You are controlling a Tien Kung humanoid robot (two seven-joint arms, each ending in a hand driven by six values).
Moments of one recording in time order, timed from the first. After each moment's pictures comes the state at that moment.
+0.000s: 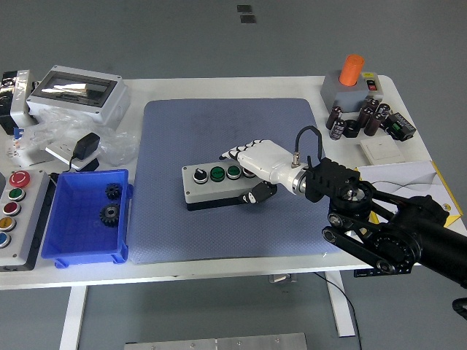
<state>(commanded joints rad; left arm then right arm) 0.03 0.13 -1.68 -0.18 1.57 -0.02 0.10 0.74 -0.27 0.45 1.15 -2.03 -0.05 -0.05</state>
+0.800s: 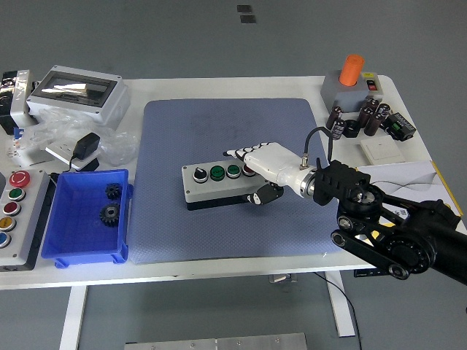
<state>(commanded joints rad) 0.03 0.13 -1.68 -0.18 1.57 -0.02 0.09 0.71 -0.34 0.45 1.25 -1.95 -0.04 -0.08</state>
